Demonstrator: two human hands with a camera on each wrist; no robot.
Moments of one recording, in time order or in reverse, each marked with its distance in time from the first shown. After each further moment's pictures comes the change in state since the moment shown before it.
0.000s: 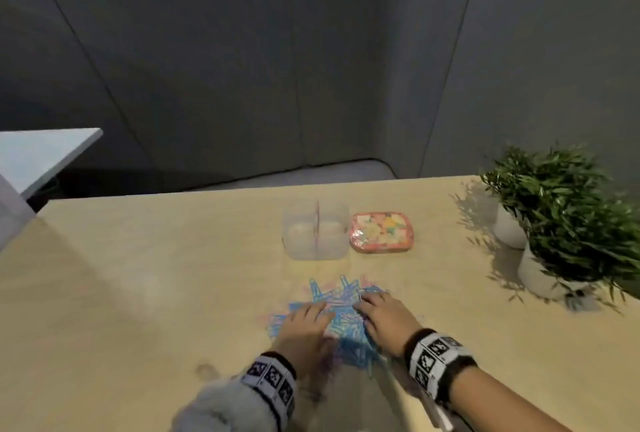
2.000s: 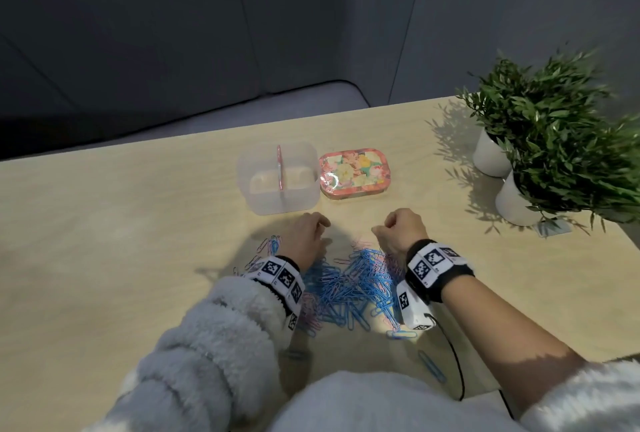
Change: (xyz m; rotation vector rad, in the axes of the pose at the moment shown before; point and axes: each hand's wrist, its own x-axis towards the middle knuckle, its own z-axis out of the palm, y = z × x) left_hand 0.102 0.012 -0.044 -0.537 0.113 -0.128; right_hand 0.035 0.070 -0.024 0.656 0.241 0.763
